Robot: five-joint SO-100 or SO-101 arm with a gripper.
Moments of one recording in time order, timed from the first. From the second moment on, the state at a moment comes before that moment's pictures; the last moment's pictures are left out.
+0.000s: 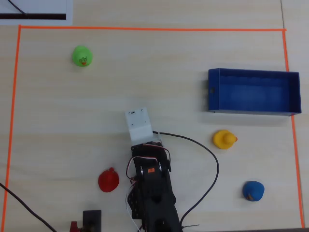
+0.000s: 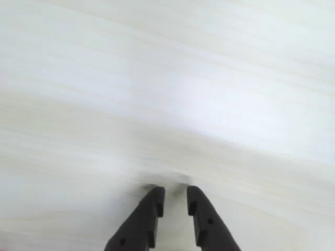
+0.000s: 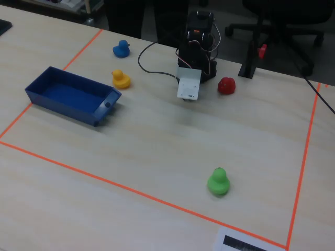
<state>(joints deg) -5.5 189.7 178.2 75.4 -92.5</state>
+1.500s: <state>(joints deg) -5.5 189.7 178.2 75.5 -92.5</state>
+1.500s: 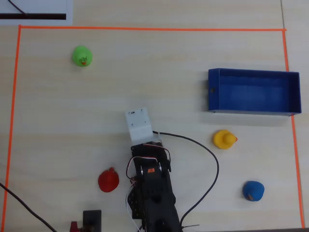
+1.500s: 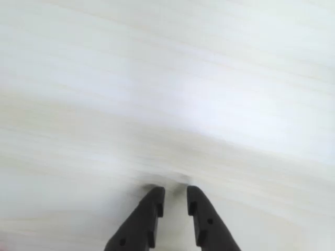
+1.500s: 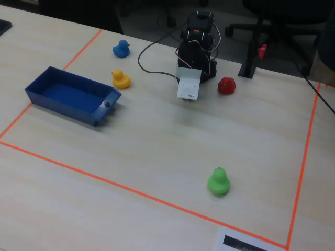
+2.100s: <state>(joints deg) -4.8 189.7 178.2 75.5 -92.6</state>
